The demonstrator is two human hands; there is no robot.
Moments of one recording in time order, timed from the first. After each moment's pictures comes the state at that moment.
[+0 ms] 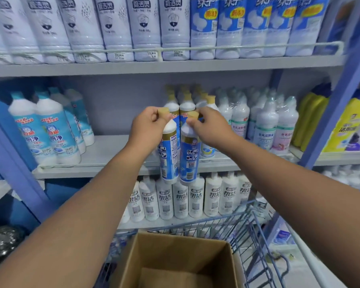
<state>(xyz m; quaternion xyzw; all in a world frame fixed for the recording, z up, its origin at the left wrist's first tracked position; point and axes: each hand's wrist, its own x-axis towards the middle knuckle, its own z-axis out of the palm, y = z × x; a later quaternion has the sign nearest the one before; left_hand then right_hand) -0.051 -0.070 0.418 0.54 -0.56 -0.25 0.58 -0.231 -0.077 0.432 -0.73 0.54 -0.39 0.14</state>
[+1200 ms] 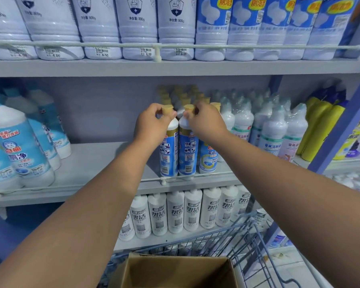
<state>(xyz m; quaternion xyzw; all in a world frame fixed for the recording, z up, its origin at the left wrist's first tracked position) -0.050 -0.177 0.418 0.57 -0.59 -0.23 0.53 -0.200 -0.181 0.437 -0.68 0.62 -0.39 0.09</state>
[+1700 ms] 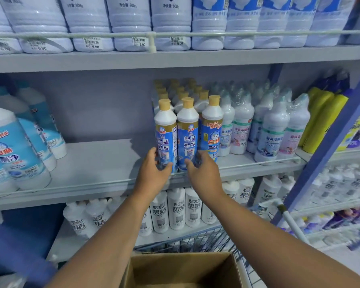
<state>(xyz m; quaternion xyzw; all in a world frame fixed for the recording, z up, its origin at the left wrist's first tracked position) -0.042 -0.147 0.287 0.57 -0.60 -0.29 0.48 -0.193 -0.129 0.294 -0.57 0.62 -0.49 0.21</state>
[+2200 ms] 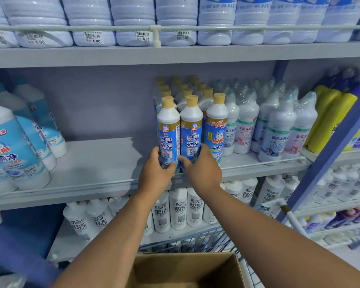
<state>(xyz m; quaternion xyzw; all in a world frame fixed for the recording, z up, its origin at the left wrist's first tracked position) -0.043 -0.154 0.285 0.59 -0.60 -0.27 0.47 -0.179 -0.151 0.294 -0.56 0.71 -0.41 0.12</state>
